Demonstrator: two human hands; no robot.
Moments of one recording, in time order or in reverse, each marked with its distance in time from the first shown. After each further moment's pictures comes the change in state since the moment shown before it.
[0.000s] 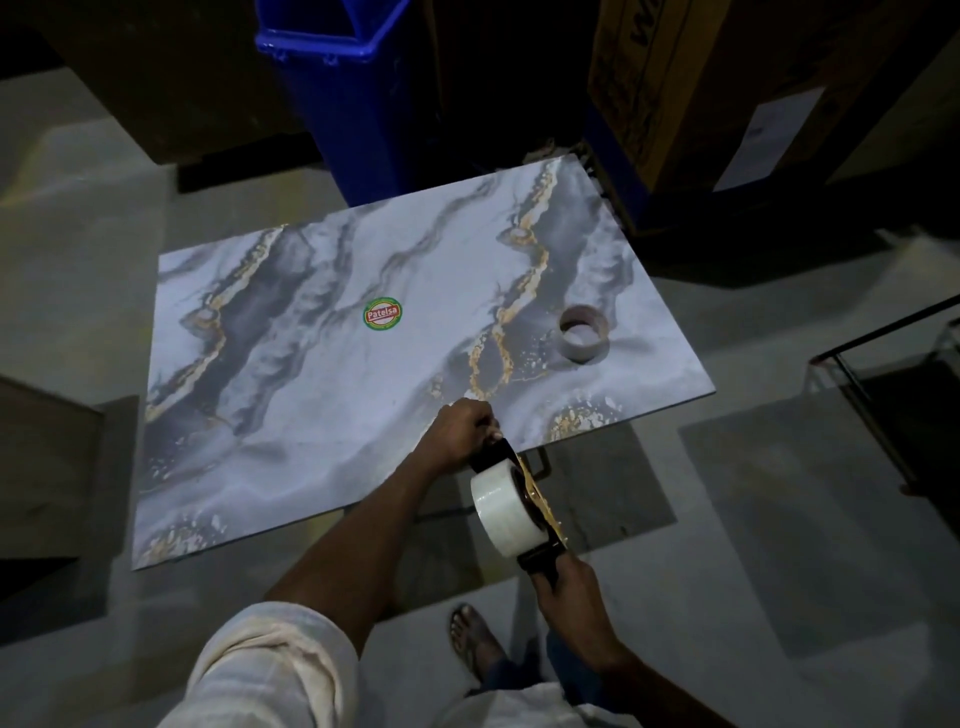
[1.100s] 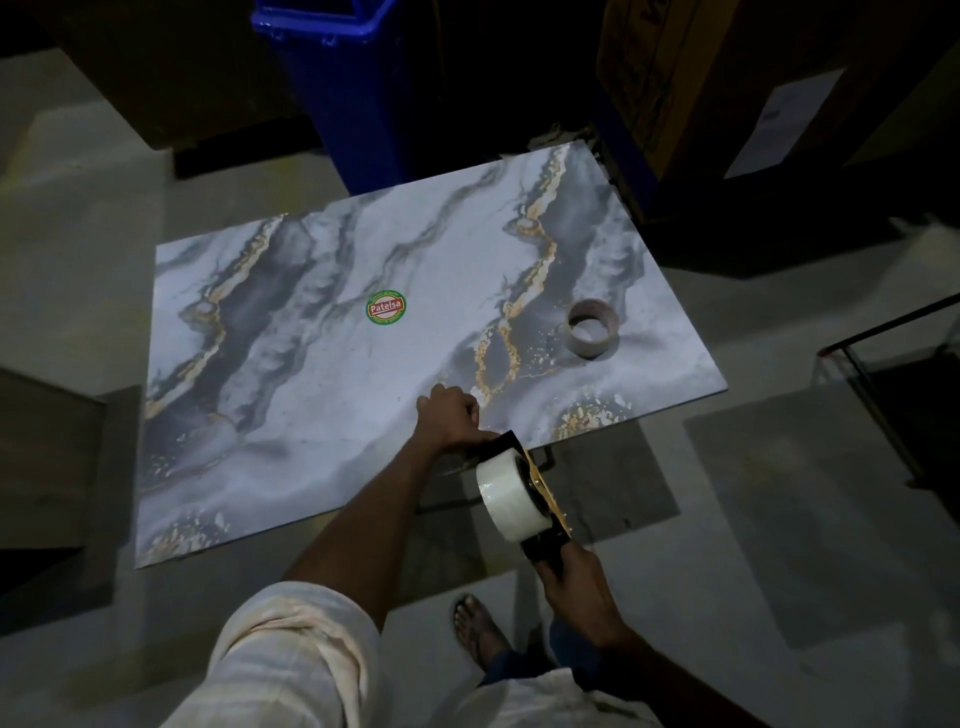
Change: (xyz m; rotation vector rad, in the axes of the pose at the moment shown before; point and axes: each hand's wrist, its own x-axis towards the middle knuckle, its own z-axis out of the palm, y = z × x) left_hand 0.014 -0.022 -0.012 0.119 -0.046 -0.195; right_hand 0.005 -0.029 -0.025 0.014 0.002 -0.103
